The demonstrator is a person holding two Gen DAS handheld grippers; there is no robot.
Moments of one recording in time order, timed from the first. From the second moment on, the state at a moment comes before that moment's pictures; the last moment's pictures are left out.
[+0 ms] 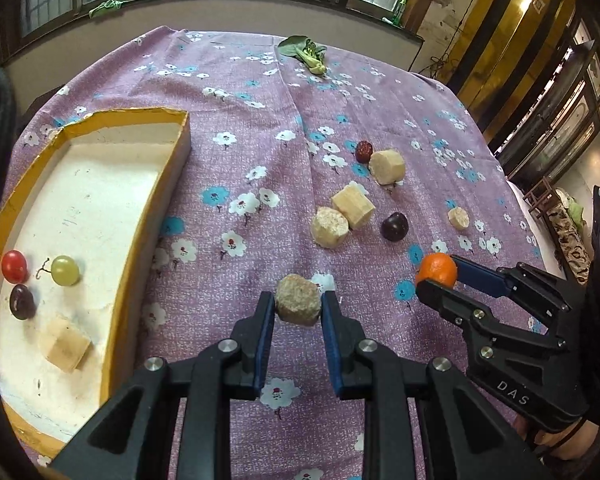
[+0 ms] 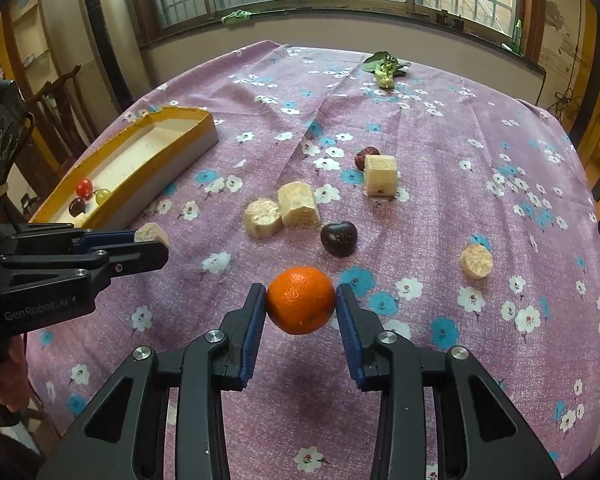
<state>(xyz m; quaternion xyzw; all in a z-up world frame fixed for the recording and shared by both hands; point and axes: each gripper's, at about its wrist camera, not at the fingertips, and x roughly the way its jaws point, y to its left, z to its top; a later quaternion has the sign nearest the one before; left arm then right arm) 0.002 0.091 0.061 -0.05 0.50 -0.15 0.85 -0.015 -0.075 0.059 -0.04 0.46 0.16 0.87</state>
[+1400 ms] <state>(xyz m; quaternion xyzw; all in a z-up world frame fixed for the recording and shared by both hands) 0.070 0.293 0.058 -0.09 0.49 0.01 0.87 0.066 0.152 0.054 -0.11 0.44 0.32 0.83</state>
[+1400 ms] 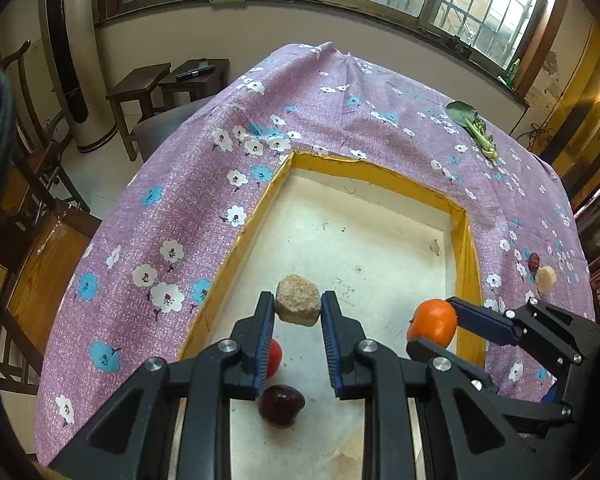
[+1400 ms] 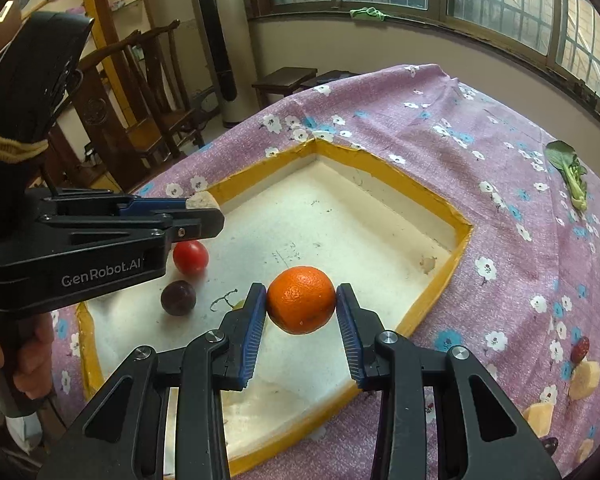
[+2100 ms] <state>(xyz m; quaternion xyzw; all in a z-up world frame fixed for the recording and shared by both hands) 0.097 0.295 0.021 -0.07 0.53 0.03 0.85 0.076 0.165 0.029 -0.14 0.46 0.32 0.82</state>
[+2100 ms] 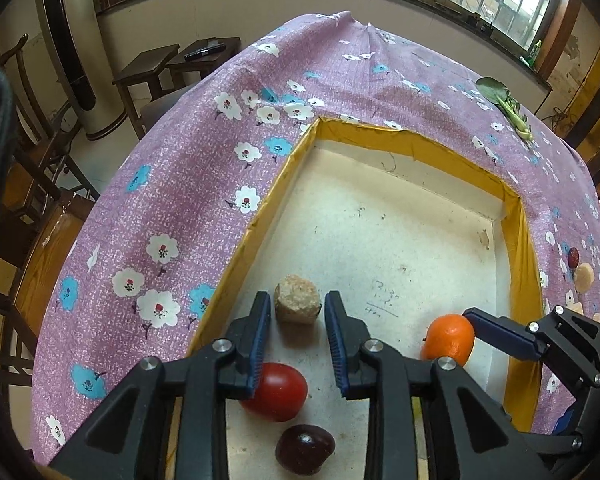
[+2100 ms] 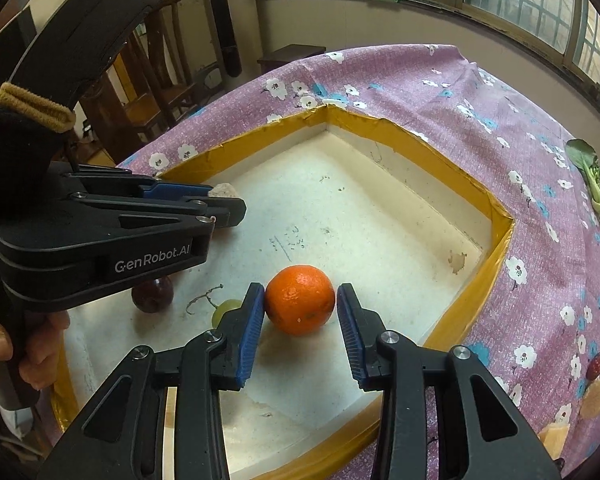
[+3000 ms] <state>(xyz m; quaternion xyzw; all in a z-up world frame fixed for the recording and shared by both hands) 0.050 0.277 0.047 -0.05 0.51 0.07 0.86 0.042 0.129 0.060 -0.10 0.46 0.30 0.83</state>
